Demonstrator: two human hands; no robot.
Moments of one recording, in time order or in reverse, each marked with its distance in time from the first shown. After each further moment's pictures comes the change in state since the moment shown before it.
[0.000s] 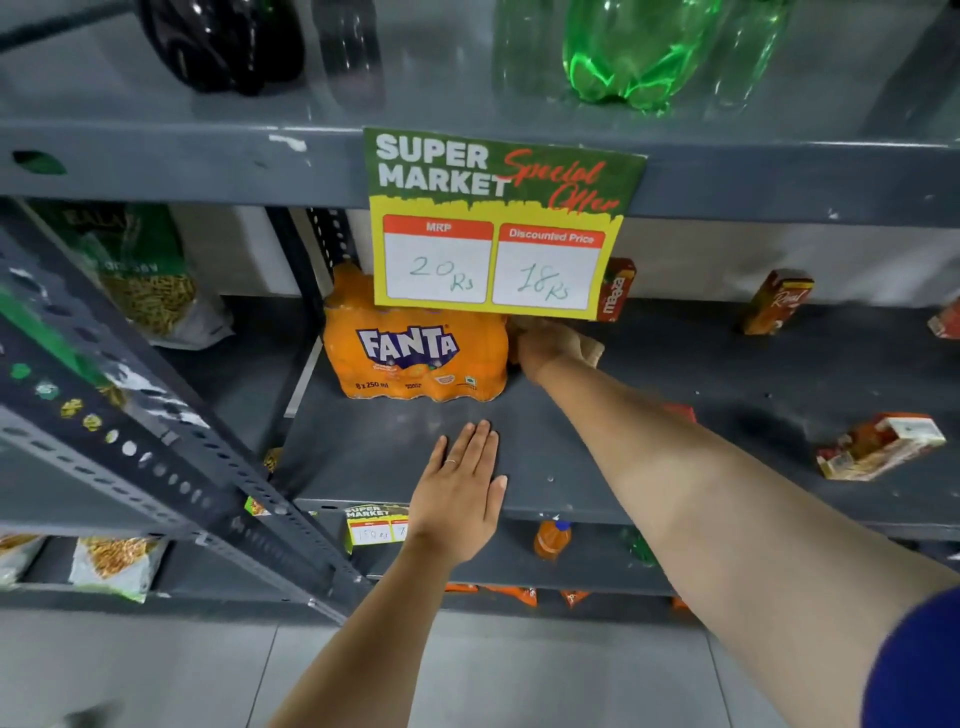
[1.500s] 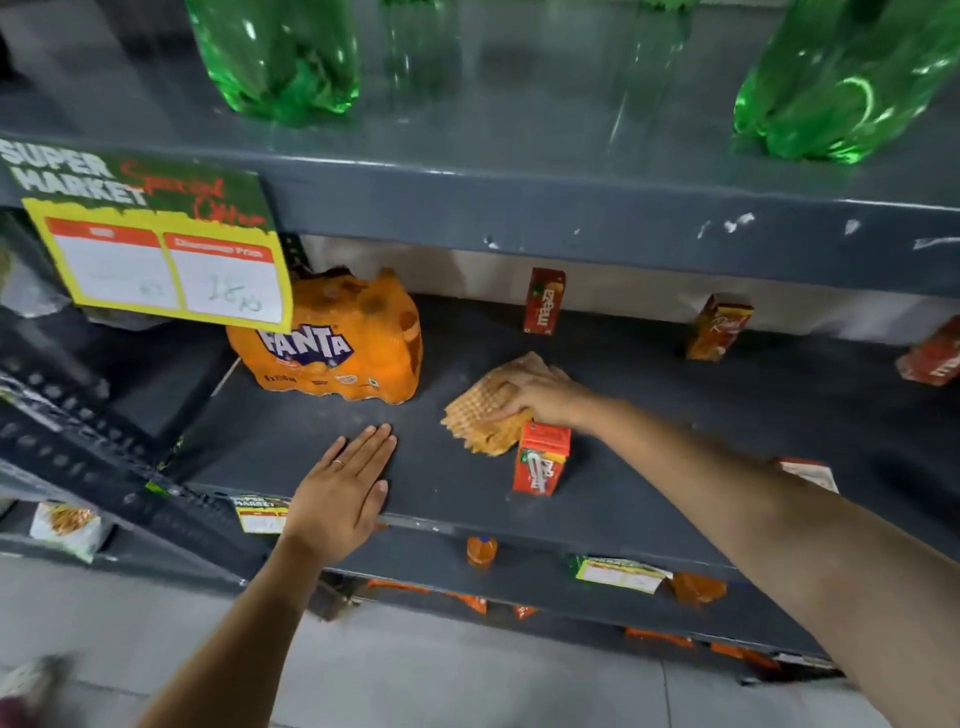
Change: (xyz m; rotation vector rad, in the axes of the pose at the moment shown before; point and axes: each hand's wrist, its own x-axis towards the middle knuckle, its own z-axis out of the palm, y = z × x) left_hand -0.004 0.020 -0.018 -0.004 0.079 -0.074; right_hand -0.026 0.155 0.037 0.199 -0.073 -0.673
